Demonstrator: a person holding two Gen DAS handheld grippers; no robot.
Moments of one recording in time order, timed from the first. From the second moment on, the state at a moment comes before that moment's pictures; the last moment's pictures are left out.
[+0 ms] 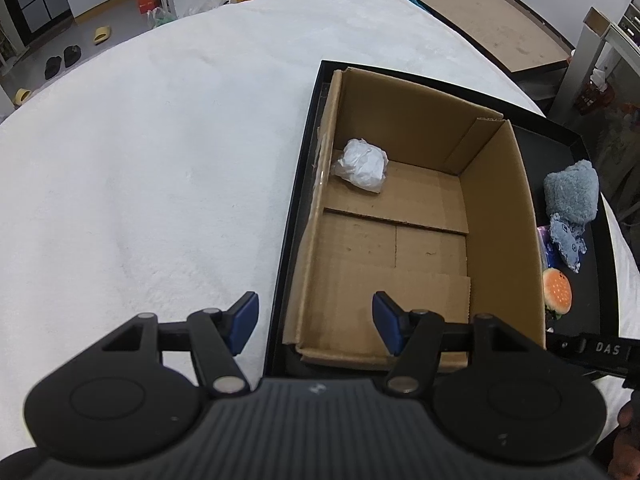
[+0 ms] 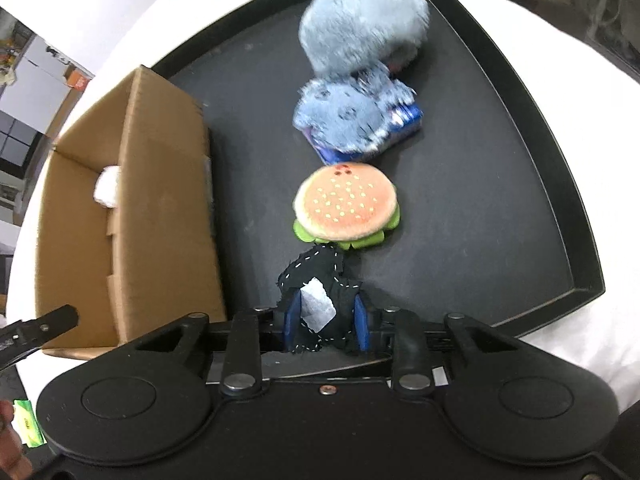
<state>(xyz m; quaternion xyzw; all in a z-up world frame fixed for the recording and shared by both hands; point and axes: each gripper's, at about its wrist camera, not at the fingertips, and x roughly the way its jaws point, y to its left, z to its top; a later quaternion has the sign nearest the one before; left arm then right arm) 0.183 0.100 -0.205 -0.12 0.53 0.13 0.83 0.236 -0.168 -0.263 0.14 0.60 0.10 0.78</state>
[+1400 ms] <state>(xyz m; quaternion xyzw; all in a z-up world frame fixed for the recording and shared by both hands) 0.171 0.126 -0.216 -0.17 0.49 0.10 0.85 0.264 -0.079 -0.161 0.08 0.48 0.19 0.85</state>
